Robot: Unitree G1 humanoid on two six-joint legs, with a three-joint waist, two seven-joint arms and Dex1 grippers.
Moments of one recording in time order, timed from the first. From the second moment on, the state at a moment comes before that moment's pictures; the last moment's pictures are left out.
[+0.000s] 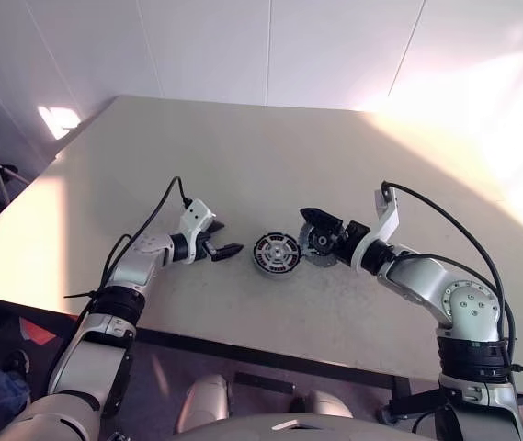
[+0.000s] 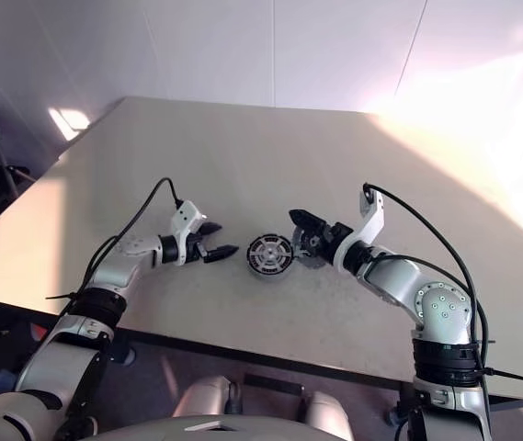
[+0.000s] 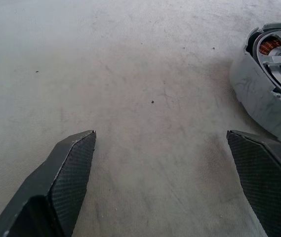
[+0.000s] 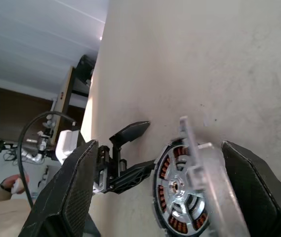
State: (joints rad) left arm -0.55 0.34 -0.12 0.60 -0.13 0.18 -0.91; right arm -0.25 -0.37 -0.18 -0.18 1.66 0.94 -0.34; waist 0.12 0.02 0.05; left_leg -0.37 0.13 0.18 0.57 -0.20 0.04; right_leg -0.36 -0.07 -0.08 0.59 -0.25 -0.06
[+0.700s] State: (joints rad) left arm -0.55 0.34 -0.11 0.61 -0.13 0.17 -0.90; right arm -0.31 -0.43 -0.05 -0.21 1.75 0.97 -0.39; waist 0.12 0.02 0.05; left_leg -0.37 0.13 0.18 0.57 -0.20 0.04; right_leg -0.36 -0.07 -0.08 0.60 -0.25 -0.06
